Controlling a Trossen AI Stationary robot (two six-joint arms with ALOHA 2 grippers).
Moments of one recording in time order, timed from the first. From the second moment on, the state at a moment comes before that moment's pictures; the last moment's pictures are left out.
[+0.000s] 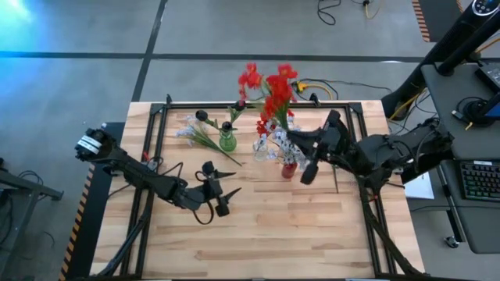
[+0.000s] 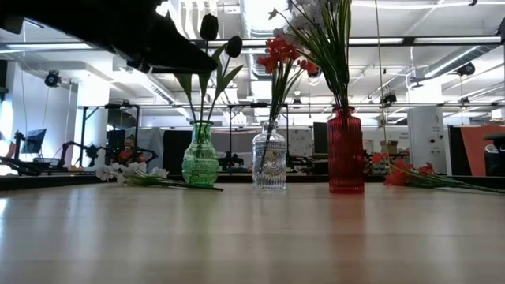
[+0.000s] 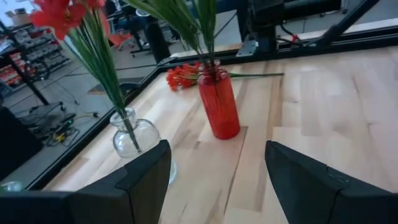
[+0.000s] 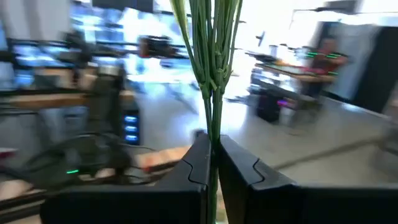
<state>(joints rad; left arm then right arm) -0.46 1.45 0.61 0.49 -0.86 -0.04 0.40 1.28 1.47 -0.17 0.83 -0.07</state>
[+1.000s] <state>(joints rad) -0.50 0.99 0.60 0.21 -0.43 0.01 0.55 1.73 1.45 0.49 0.75 -0.29</state>
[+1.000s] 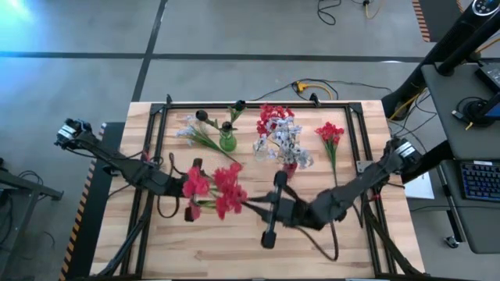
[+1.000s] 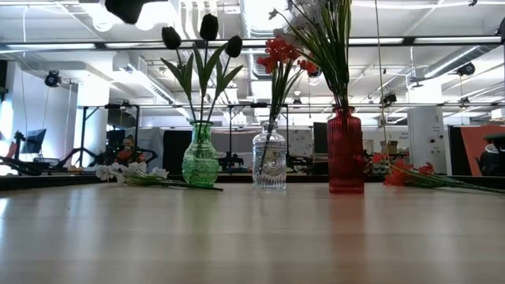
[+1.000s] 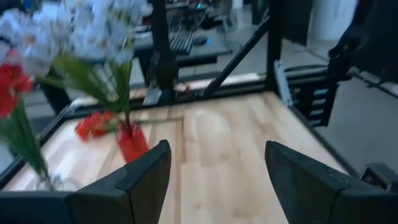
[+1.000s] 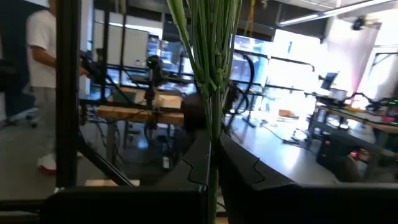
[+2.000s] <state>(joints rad) -0.58 1.17 0.60 0.65 -0.34 0.19 0.59 1.94 1.08 1.42 0.66 -0.49</state>
